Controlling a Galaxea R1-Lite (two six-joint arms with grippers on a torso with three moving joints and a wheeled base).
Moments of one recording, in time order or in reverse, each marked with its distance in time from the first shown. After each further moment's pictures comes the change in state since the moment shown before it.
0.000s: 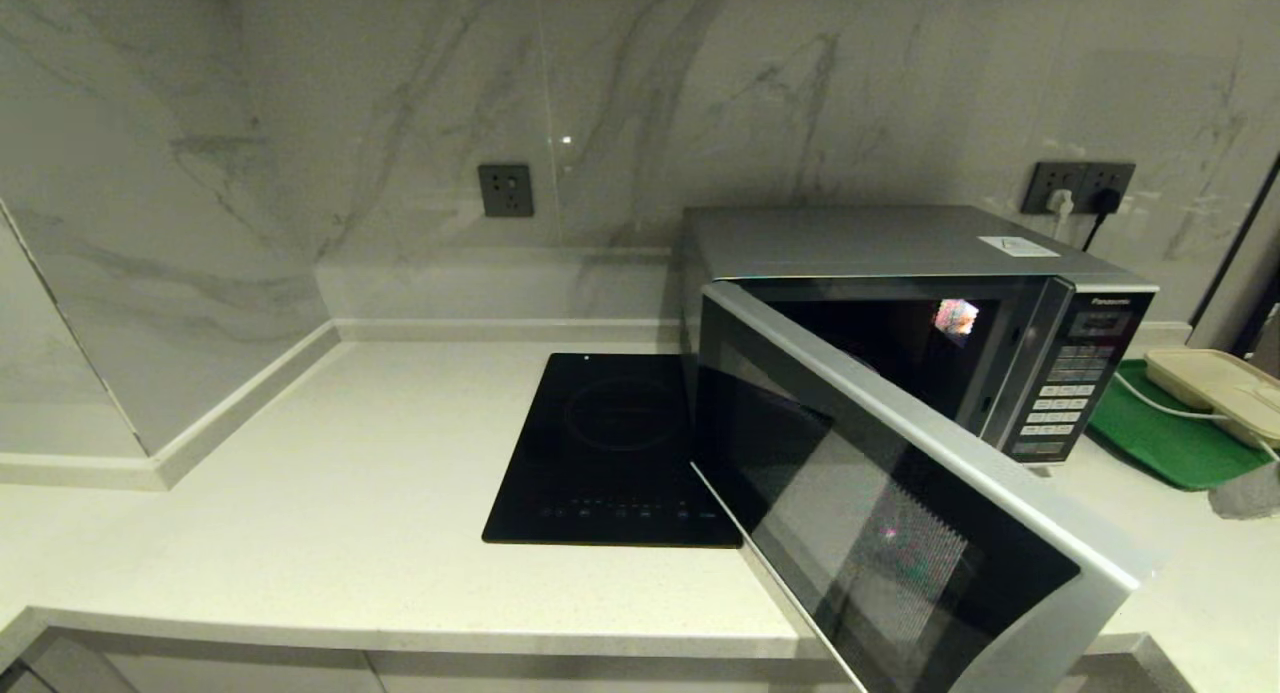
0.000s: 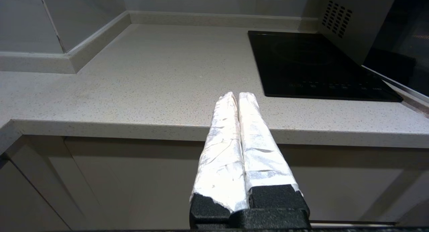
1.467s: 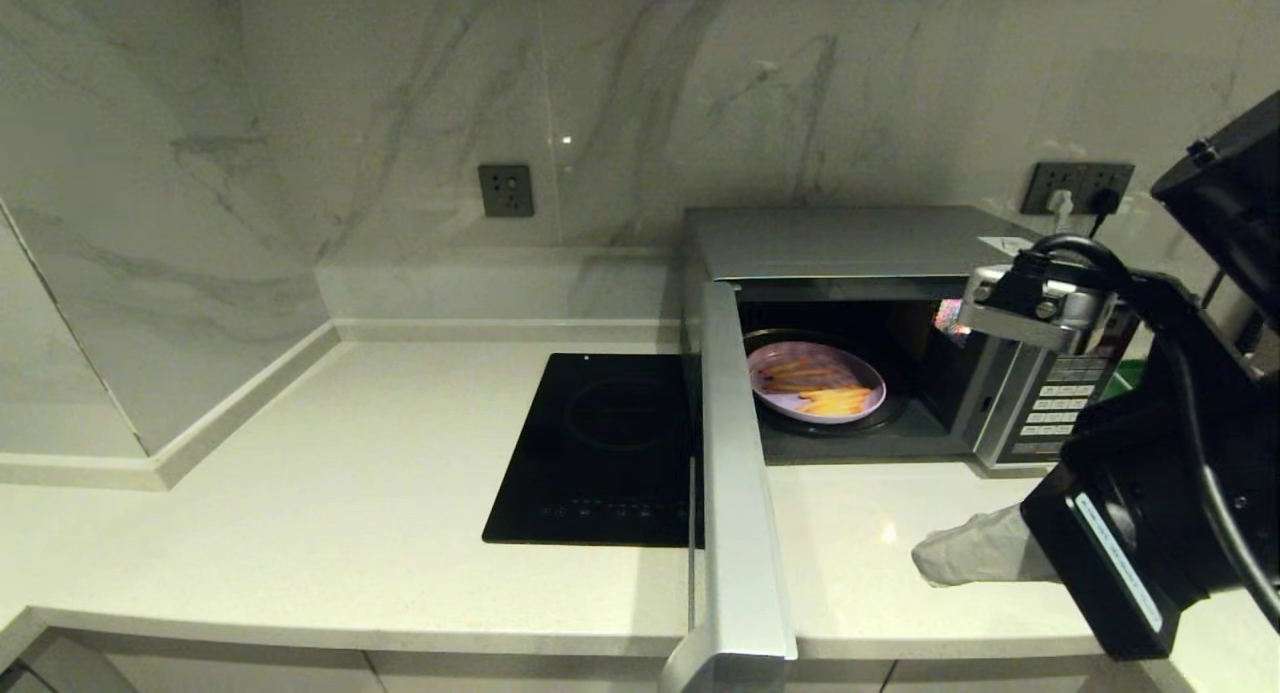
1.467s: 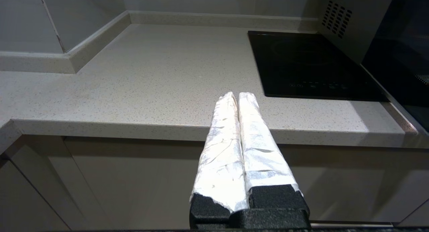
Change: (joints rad) left arm 0.000 0.000 0.000 0.000 0.000 0.000; right arm 0.633 0.161 -0.026 -0.210 -0.055 0.068
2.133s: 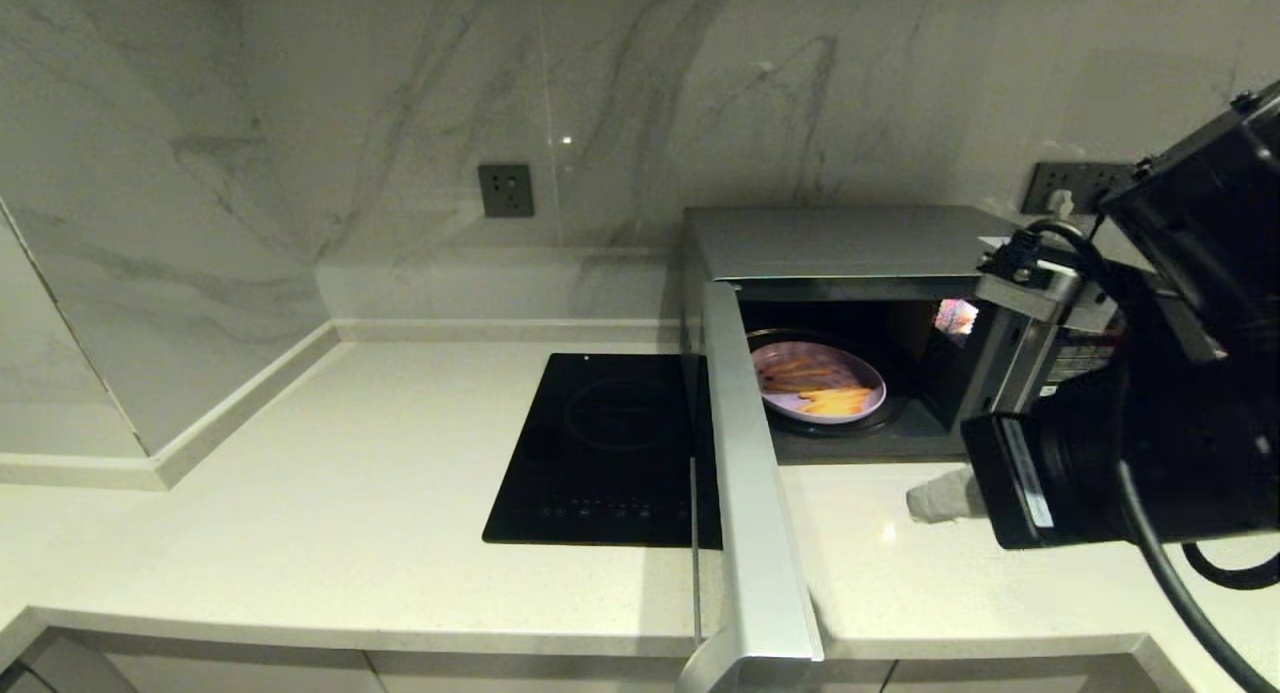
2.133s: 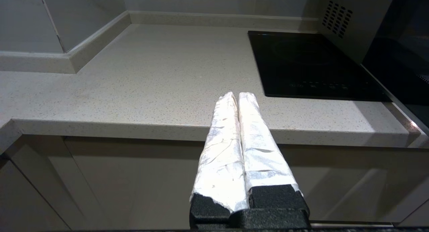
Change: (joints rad) left arm 0.000 0.000 0.000 0.000 0.000 0.000; right arm -0.043 0.023 0.047 -0.094 -0.186 0.336
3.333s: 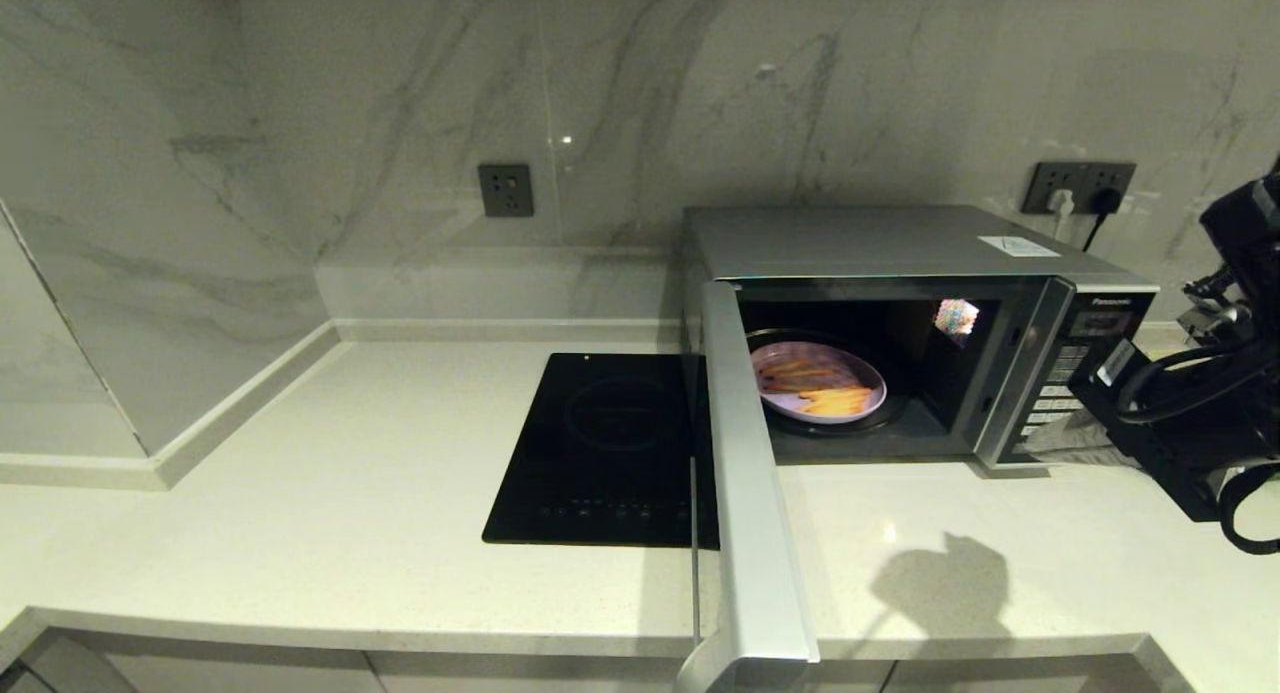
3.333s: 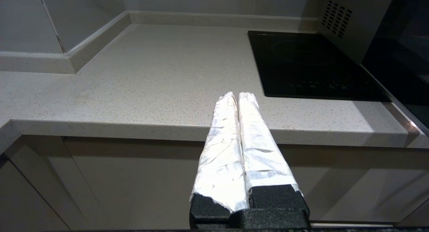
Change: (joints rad) left arm 0.000 0.000 0.000 0.000 0.000 0.000; right arm -0.544 -0.019 0.197 -0.202 0.169 0.426
